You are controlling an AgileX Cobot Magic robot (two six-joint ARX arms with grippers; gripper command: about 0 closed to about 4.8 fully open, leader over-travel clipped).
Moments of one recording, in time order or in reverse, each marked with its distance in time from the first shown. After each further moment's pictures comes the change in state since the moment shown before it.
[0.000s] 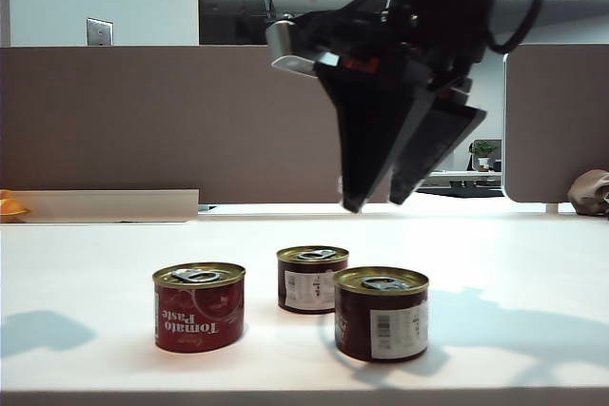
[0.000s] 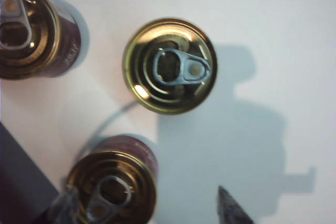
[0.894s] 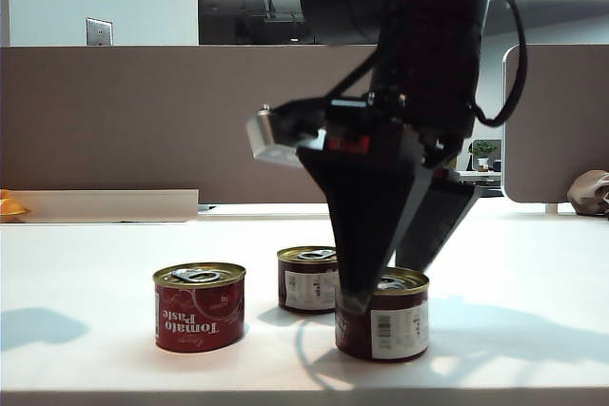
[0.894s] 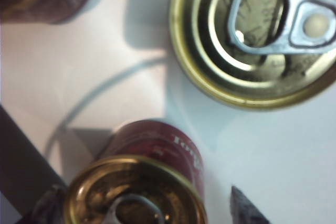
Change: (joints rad) left arm 0.000 -0.011 0.000 0.028 -0.081 0.003; right arm 0.002 0.158 0.002 -0.055 -0.092 -0.035
